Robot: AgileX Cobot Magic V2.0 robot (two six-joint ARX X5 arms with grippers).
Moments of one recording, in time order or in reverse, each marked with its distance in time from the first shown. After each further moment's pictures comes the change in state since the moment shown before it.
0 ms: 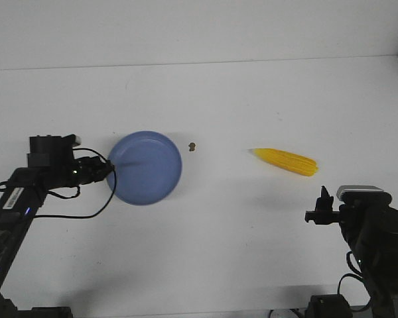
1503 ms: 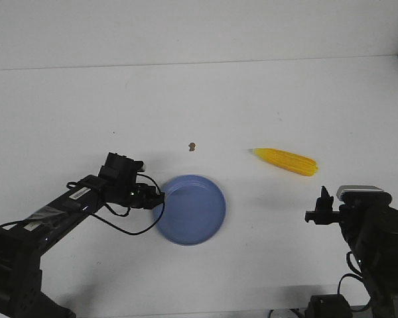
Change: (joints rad) left arm -0.330 0.220 -0.096 0.165 -0.053 -0.035; right arm 0.000 0.000 0.000 0.000 0.000 0.000
